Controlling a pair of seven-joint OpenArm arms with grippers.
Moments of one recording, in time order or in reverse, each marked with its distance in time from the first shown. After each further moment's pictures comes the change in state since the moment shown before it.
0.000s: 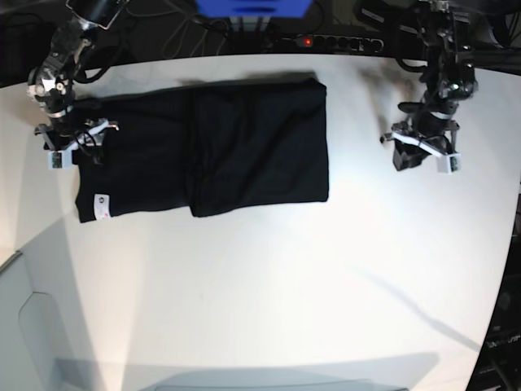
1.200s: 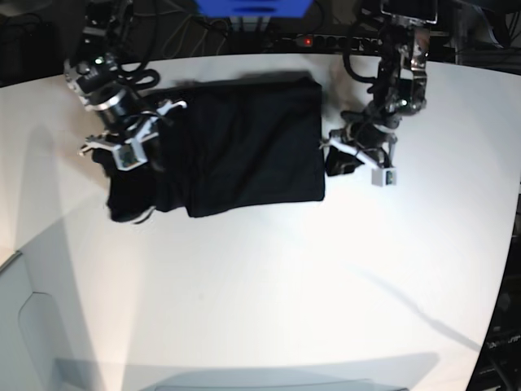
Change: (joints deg) left arm -8.5 5.8 15.0 -5.4 0.9 0.2 0.3; right arm -12.0 -6.2 -22.9 30.7 -2.6 0.2 -3.3
